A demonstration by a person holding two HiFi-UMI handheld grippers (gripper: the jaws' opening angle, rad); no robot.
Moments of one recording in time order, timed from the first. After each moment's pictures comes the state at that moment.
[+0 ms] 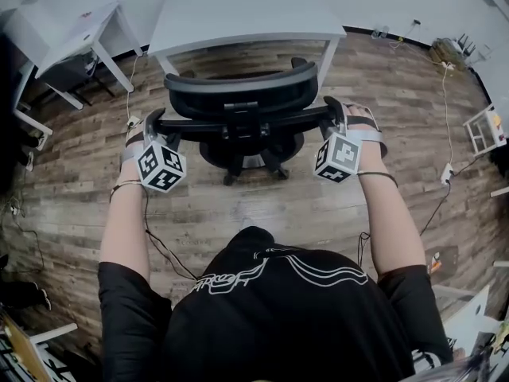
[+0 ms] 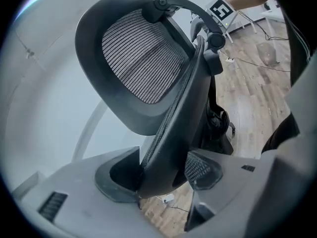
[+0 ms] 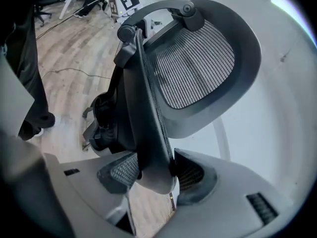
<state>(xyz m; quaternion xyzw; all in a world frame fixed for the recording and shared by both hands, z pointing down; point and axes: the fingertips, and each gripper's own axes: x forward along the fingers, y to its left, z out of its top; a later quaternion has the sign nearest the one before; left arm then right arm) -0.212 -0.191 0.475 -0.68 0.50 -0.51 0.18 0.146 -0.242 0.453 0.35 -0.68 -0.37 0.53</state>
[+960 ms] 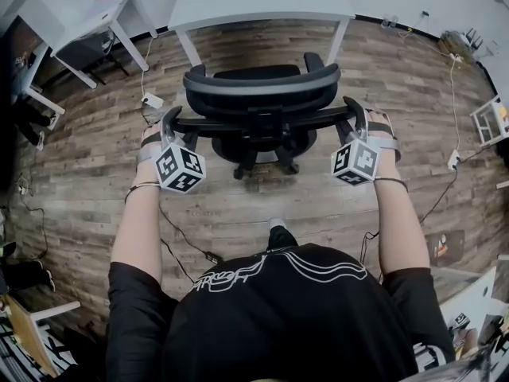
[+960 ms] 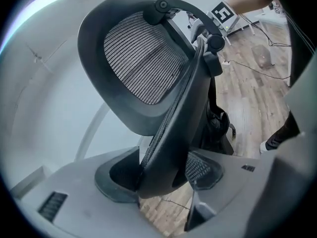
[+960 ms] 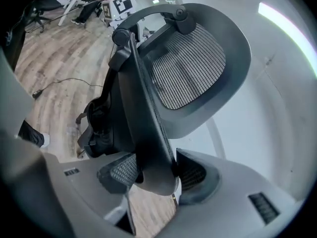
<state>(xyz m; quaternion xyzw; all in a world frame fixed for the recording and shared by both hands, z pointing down) -0.195 -0.041 0.478 -0.68 0.51 -0.50 0.18 0.158 -0.101 0.457 0.37 -0.70 -0.37 0.49</state>
